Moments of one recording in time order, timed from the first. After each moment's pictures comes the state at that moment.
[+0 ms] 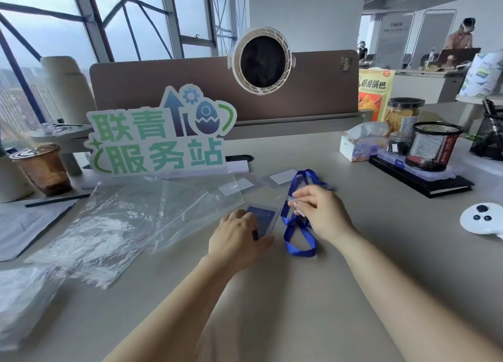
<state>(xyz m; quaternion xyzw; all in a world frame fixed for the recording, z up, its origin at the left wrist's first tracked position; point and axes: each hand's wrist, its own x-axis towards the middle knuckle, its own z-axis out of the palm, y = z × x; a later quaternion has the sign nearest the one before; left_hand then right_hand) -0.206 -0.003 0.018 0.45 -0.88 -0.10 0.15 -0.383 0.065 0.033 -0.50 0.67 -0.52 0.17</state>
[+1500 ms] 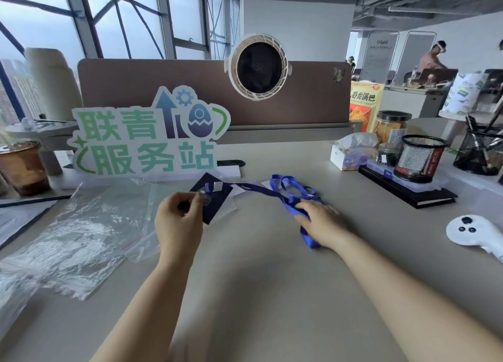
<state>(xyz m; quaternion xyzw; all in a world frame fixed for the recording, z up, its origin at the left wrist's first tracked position) -0.163 -0.021 0.043 0.47 -0.56 -0.34 0.59 -0.424 0.043 0.008 -0.55 0.82 -0.18 0.00</state>
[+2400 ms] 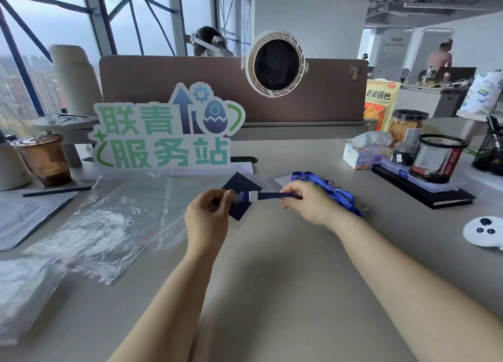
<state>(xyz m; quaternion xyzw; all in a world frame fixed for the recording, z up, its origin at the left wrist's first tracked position) -0.172 -0.016 0.042 0.44 -0.60 -0.37 0.55 -0.376 0.027 0.056 -0.58 0.70 -0.37 0.19</state>
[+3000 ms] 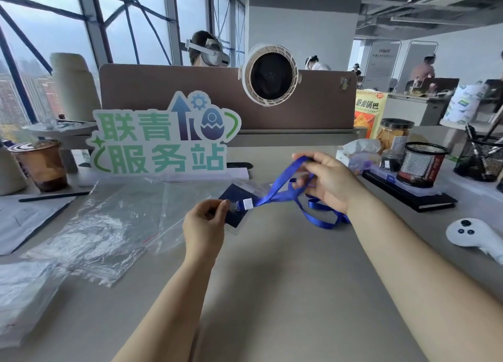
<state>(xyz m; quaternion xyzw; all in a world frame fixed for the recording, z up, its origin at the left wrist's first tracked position) -0.166 -0.010 0.036 0.46 -0.57 -0.42 0.55 -0.377 0.054 0.118 -0.45 0.51 -0.63 0.38</state>
